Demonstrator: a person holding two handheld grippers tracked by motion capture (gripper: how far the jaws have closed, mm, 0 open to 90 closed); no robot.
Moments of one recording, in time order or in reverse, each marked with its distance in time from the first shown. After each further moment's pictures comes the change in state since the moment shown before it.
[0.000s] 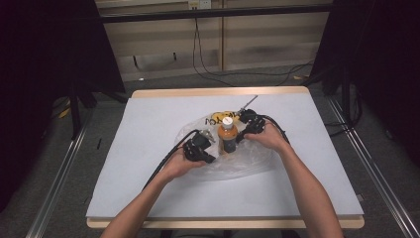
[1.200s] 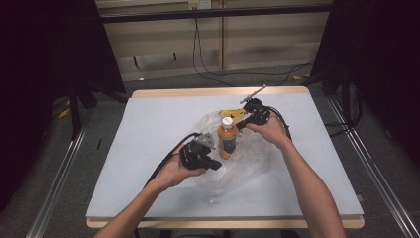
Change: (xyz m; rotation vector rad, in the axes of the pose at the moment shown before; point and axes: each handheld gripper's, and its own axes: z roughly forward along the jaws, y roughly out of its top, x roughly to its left) left arm -0.049 0.014 -0.050 -0.137 -0.008 0.110; right arm 0.002 0.010 -0.034 -0.138 -0.107 0.053
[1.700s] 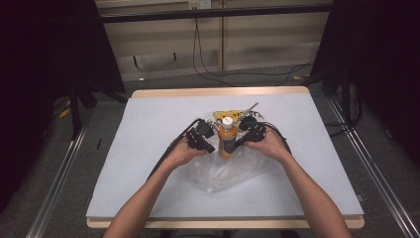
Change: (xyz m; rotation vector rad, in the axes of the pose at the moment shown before) left arm 0.078 -0.006 0.051 0.250 0.135 -0.119; right arm 0.027 -0.033 0.024 0.104 0.052 -0.085
